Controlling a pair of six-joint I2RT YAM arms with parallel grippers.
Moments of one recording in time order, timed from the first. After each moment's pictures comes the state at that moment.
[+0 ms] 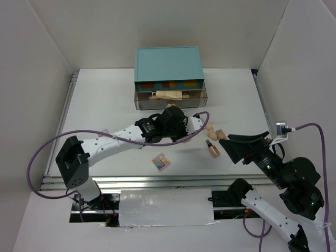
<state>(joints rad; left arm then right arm) -0.95 1.65 1.31 -0.34 0.06 0.38 0.69 0.26 0.98 -0.59 0.05 0.73</state>
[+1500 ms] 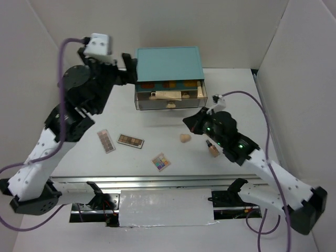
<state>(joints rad) -0.74 1.28 1.80 -0.38 -0.49 0.07 0.69 0.83 0.83 -0.21 0.11 0.76</state>
